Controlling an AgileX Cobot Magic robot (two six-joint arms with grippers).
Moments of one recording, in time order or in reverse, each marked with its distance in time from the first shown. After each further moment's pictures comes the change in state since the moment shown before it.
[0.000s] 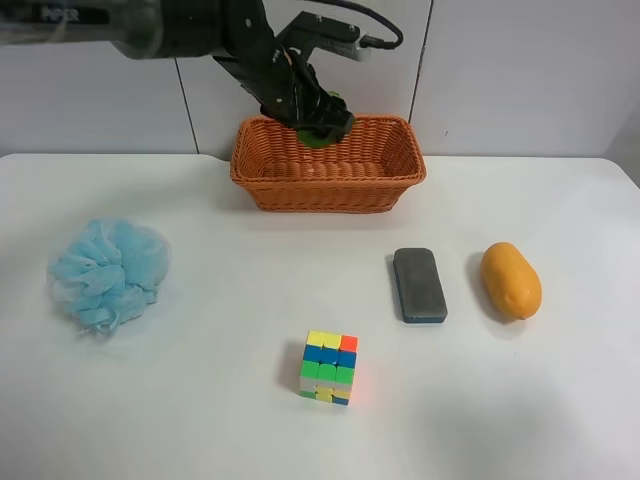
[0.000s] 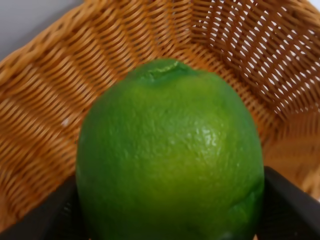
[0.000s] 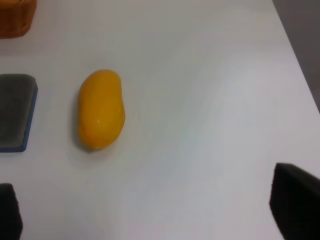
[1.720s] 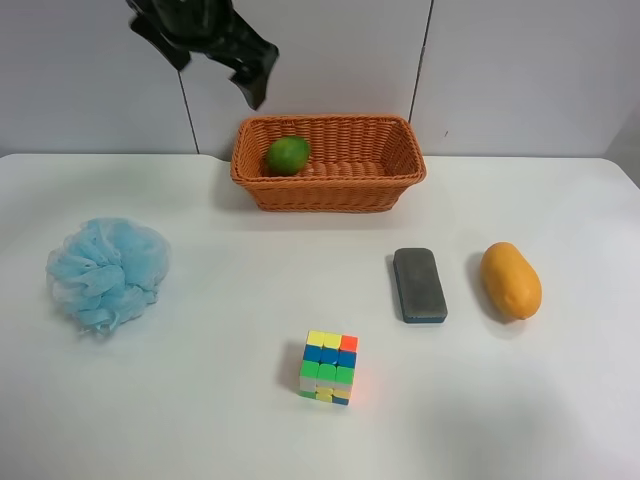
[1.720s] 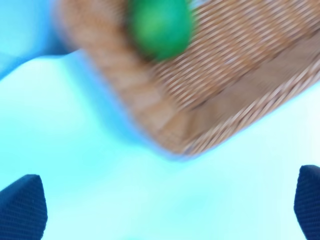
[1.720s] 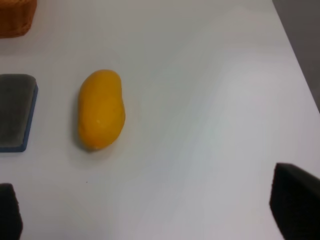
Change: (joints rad) left arm 0.000 -0.323 -0.036 0.357 0.657 -0.226; right arm 0.000 0.000 0.000 0.000 0.000 0.000
